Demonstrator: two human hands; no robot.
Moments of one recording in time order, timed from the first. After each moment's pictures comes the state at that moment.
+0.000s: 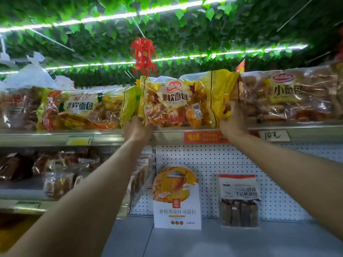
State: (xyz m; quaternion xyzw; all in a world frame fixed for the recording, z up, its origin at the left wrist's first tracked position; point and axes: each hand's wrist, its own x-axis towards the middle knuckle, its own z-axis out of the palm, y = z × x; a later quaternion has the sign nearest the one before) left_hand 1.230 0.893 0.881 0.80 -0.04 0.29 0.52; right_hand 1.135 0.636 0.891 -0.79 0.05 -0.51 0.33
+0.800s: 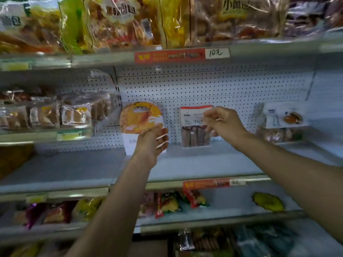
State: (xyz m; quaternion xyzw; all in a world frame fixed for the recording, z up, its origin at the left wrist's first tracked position) left_hand 1.029 0.783 0.669 0.56 -0.03 -0.11 0.82; right_hand 0.961 0.581 0.697 -0.81 0.06 -0.27 0.52
